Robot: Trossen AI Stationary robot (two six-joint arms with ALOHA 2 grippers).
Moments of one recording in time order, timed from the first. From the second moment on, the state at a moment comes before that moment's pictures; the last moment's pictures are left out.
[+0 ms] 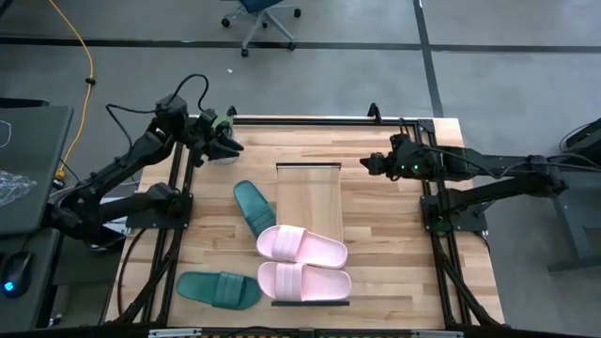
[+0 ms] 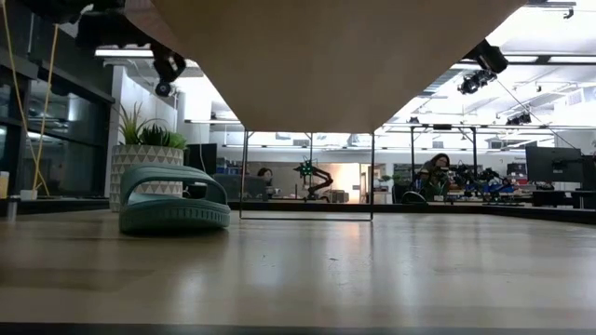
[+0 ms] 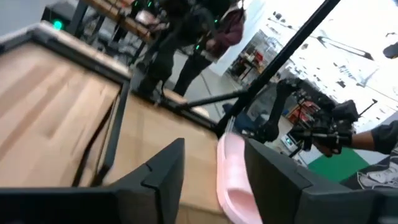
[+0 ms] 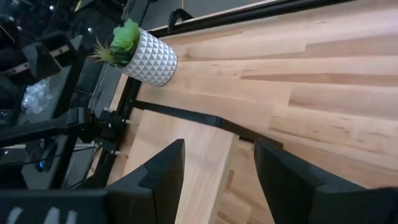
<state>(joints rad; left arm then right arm) 1.05 0.86 0.66 -0.01 1.20 -0.41 -0.06 0.92 0.90 -0.59 0.35 1.17</state>
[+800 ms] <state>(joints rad) 0.82 0.60 0.66 -0.54 0.72 -0.27 -0.24 0.92 0.90 -0.57 0.20 1.01</state>
